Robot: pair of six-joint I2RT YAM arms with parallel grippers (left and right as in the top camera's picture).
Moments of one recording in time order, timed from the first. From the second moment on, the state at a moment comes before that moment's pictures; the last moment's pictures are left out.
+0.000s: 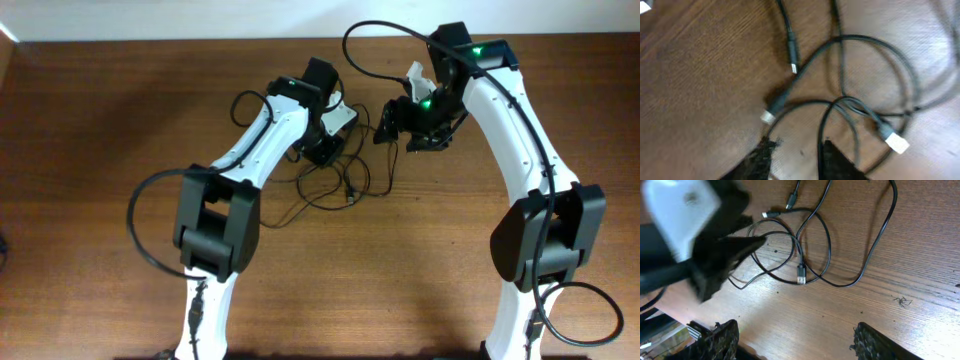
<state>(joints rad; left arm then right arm) -0.41 2.27 1.90 -1.05 0.15 0.30 0.19 2.10 1.99 -1.36 -0.49 0.20</state>
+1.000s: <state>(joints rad) -0.43 2.38 1.95 -1.10 -0.03 0.47 0.19 2.10 1.99 -1.36 -0.47 0.18</state>
